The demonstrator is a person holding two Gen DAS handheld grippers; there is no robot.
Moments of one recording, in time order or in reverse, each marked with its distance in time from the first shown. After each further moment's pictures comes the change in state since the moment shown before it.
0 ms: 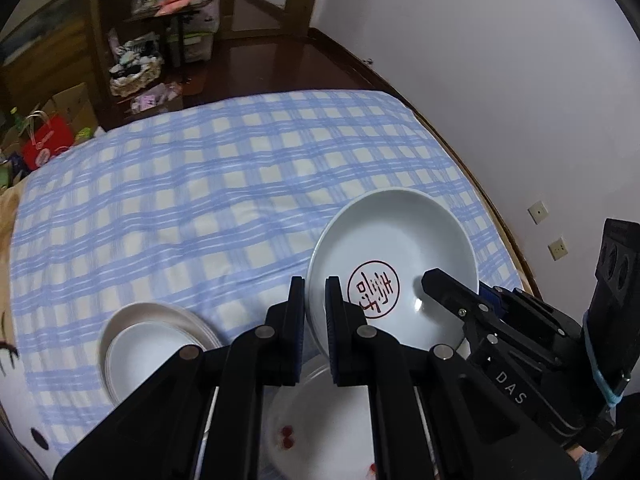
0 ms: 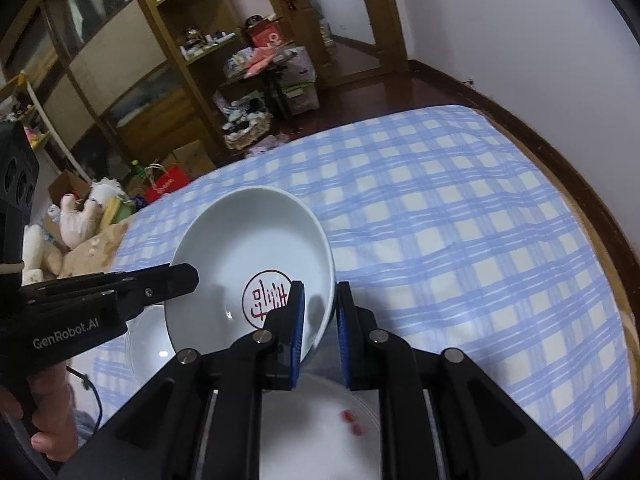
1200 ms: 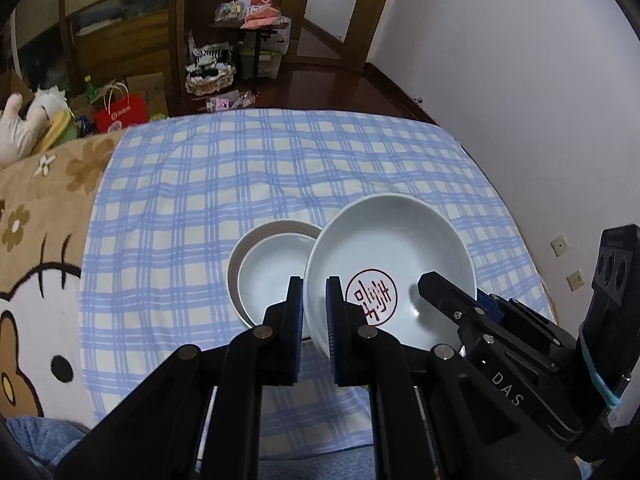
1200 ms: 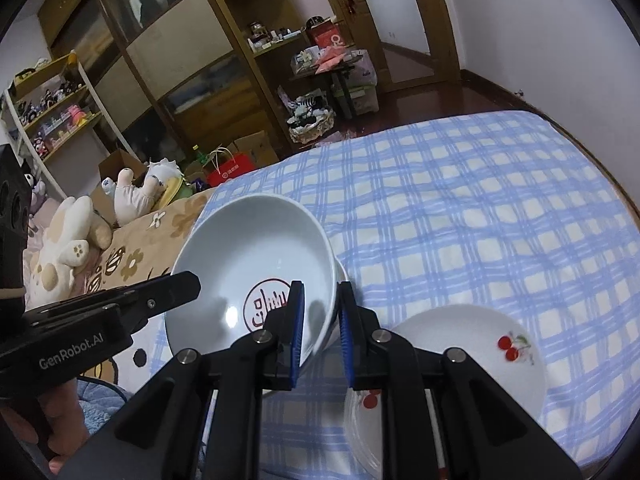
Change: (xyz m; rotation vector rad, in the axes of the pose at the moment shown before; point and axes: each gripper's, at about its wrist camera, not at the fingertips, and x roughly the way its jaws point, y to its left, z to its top) left arm -0.099 0.086 -0.103 -0.140 -0.123 0.102; right arm -0.019 0.118 -0.071 -0.066 -0.032 0.124
